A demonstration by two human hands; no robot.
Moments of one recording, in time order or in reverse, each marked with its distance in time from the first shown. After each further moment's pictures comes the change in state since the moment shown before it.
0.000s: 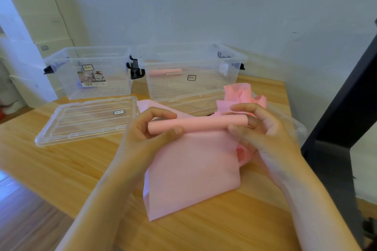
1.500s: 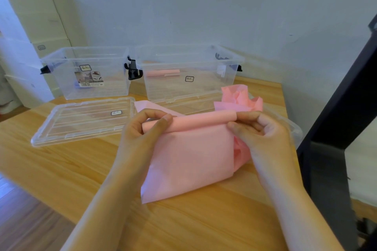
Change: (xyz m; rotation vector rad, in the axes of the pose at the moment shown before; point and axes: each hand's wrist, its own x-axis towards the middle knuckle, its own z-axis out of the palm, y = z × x) left_hand 0.004 -0.004 0.008 0.018 0.208 -0.010; right_hand -0.001 0.005 0.009 -0.047 0.256 -0.103
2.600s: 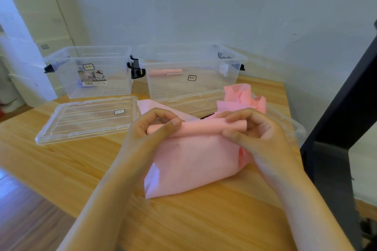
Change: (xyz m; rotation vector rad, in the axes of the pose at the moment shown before) left_hand 0.000 0.001 -0.009 -0.012 -0.213 -0.006; right_hand -0.002 -0.004 -0.001 0.045 -0.299 -0.008
